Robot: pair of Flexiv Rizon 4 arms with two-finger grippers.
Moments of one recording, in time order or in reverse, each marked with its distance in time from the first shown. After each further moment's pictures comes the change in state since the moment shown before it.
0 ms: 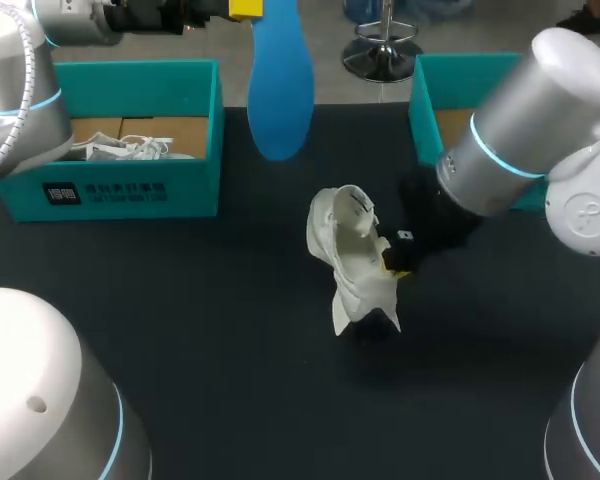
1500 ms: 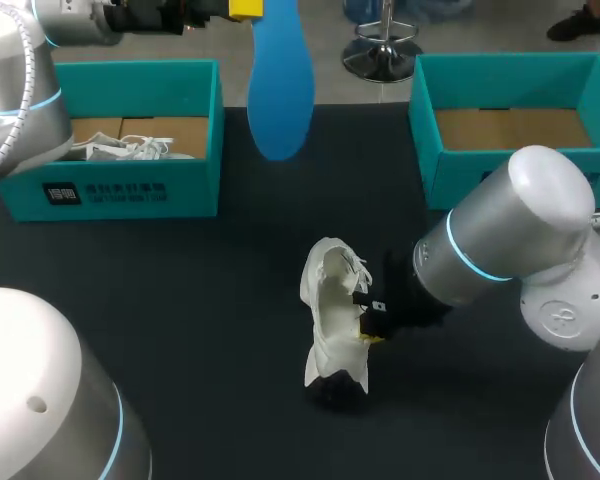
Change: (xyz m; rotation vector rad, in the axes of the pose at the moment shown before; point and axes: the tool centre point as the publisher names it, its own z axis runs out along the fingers) left arm 0.000 0.000 0.000 0.000 0.000 0.000; right arm 0.011 -0.055 0.081 -0.051 0.029 0.161
